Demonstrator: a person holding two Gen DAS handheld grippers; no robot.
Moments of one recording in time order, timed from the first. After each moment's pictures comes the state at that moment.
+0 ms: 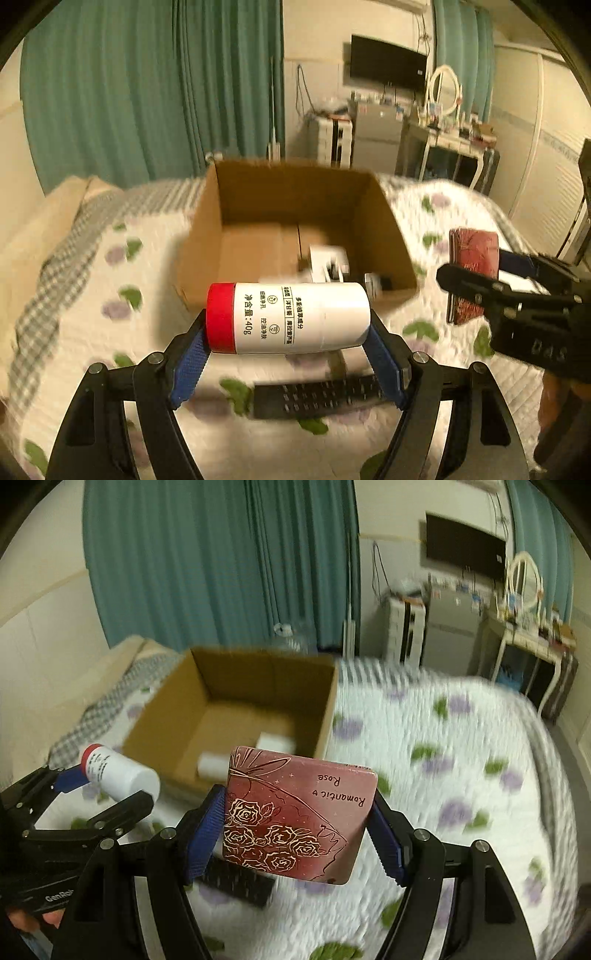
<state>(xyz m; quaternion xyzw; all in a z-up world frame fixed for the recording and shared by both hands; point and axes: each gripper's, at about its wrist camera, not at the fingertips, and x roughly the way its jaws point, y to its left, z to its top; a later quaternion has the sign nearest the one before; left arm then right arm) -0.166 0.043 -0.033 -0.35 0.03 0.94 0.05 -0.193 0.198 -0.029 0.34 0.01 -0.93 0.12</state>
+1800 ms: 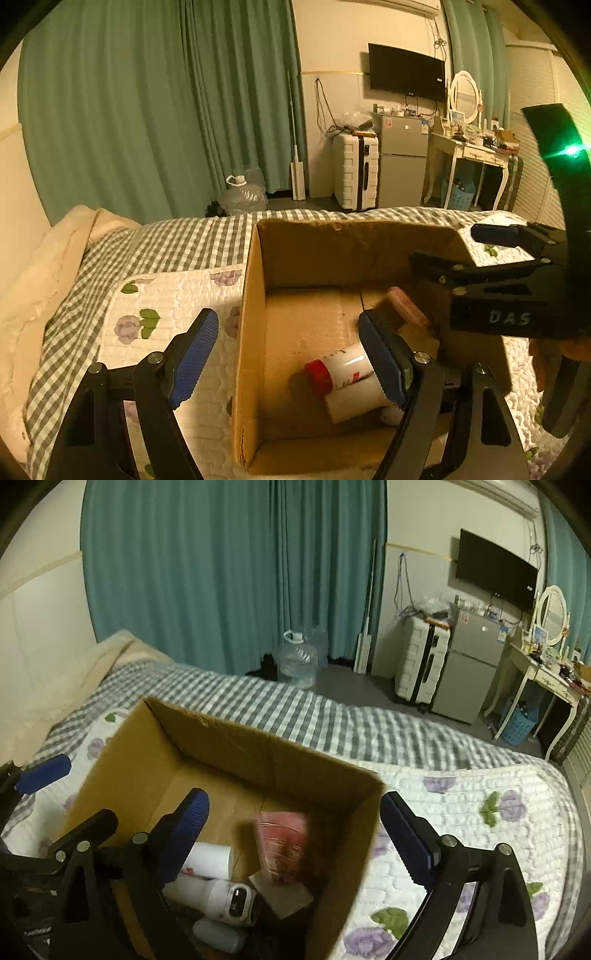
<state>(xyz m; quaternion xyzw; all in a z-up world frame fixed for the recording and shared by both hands) -0.246 0.017 -0.030 -0.32 0.06 0.95 0.01 -0.341 0.149 -0.044 0.34 0.05 -0.93 0.14</state>
